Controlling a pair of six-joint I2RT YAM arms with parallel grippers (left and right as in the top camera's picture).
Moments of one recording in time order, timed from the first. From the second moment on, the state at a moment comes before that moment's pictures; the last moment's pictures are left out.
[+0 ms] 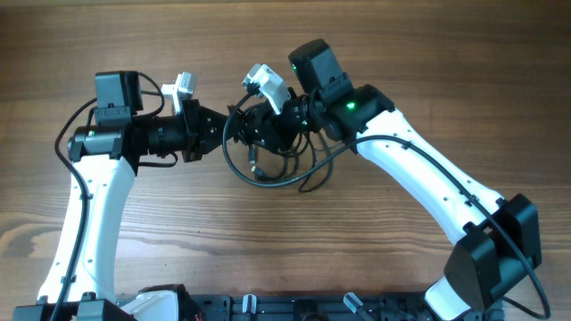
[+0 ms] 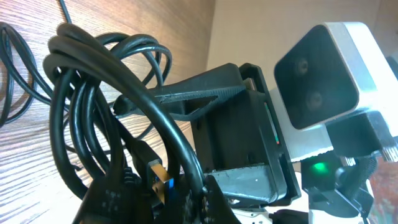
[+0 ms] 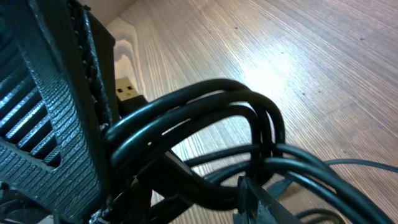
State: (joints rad) left arm 0.06 1.38 1.12 -0.79 1.18 -0.56; right arm 0.61 1.76 1.48 -0.55 -0.70 -0.09
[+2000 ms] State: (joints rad) left arm 0.02 1.38 1.13 -0.88 0.78 -0.55; right arm 0.34 1.61 1.48 -0.74 -0.86 0.20
